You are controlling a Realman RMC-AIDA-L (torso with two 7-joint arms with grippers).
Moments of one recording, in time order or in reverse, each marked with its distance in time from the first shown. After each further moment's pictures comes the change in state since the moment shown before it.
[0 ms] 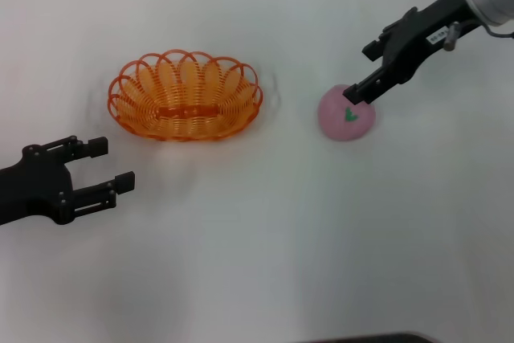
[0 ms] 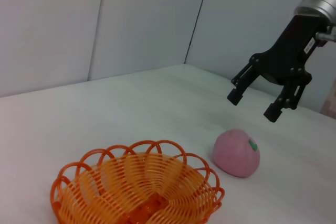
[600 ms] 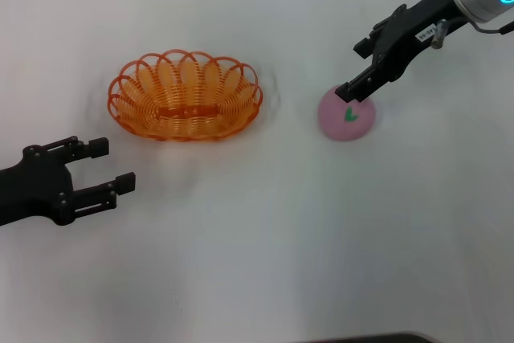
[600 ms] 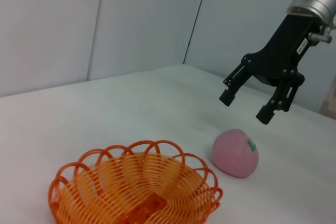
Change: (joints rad) left arm 0.000 0.000 0.000 0.000 0.001 0.005 0.000; right arm 0.021 0.000 -0.028 0.022 0.000 0.028 0.003
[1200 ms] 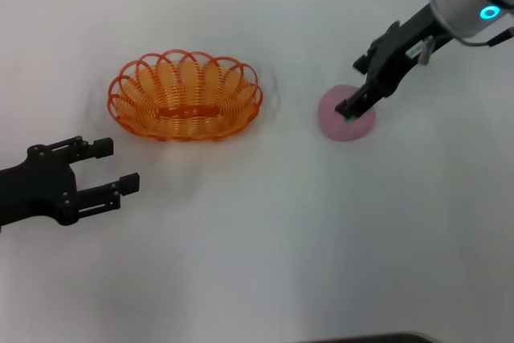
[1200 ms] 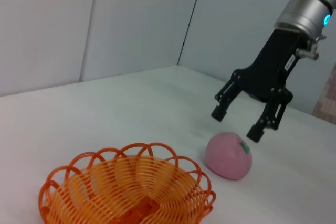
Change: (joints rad) left arm -0.006 0.000 0.009 -0.002 0.000 0.007 -0.011; right arm 0.021 0.000 -0.087 0.086 -0.034 0.075 0.038
